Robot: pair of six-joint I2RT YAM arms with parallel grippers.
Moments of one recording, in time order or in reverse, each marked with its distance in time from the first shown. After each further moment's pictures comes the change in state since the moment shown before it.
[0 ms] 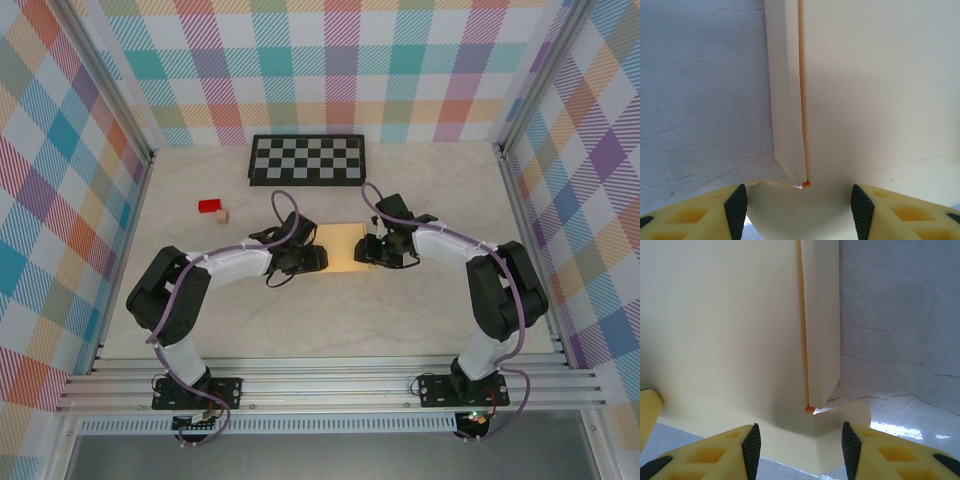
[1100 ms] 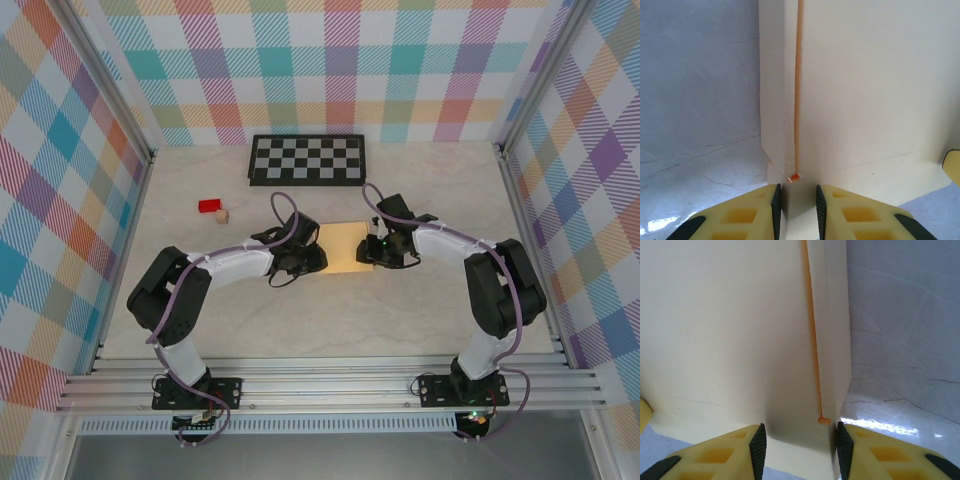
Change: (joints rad) left arm -0.017 0.002 0.010 0.019 0.049 -0.097; right arm -0.011 0.015 0.000 -0.001 -0.001 -0.019
